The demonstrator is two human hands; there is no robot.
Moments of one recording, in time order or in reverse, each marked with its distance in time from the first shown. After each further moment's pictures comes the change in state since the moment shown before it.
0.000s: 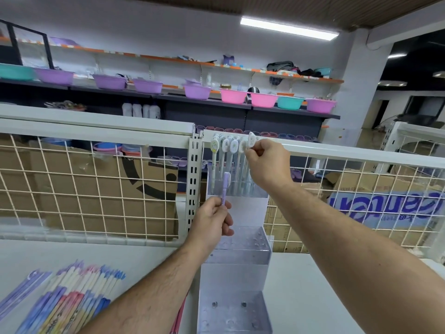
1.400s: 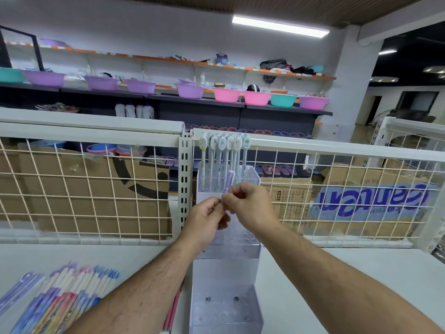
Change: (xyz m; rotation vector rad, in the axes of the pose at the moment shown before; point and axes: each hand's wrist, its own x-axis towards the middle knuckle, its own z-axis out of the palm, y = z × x) left_hand -0.007 0.005 0.007 0.061 -0.072 0.035; right_hand -0.075 0.042 0.006 0.257 -0.303 0.131
